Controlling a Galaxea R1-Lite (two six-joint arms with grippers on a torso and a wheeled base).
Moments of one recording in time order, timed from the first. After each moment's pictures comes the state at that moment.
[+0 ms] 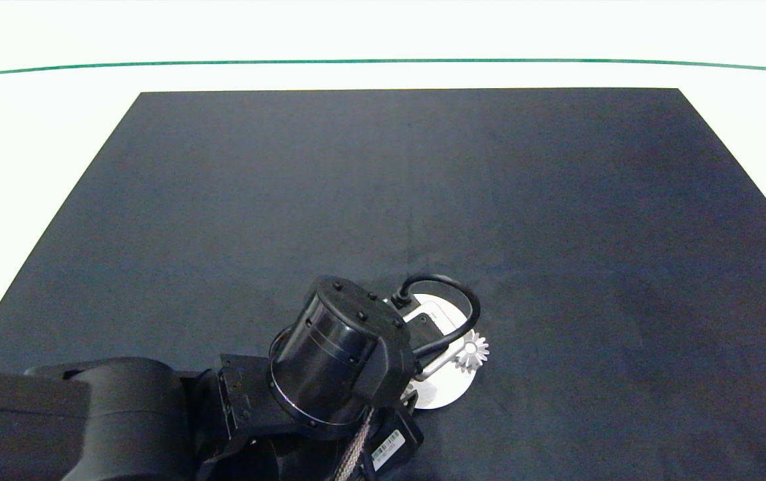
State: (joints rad) left arm -1.01 1.69 -0.92 -0.13 0.36 0.28; right arm 0.43 0.70 -0.82 0.51 -0.29 -0.02
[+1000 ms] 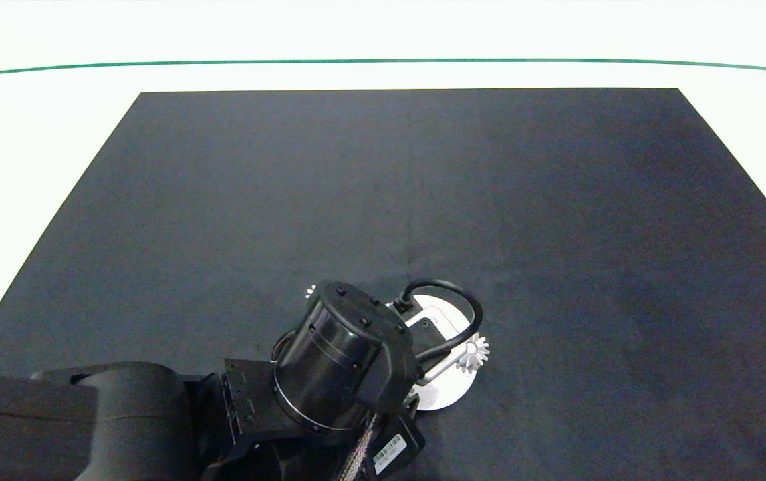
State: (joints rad) left arm -1.01 1.70 -0.92 -0.14 0.36 0.28; right arm 0.43 0.70 -0.82 0.51 -0.29 -0.02
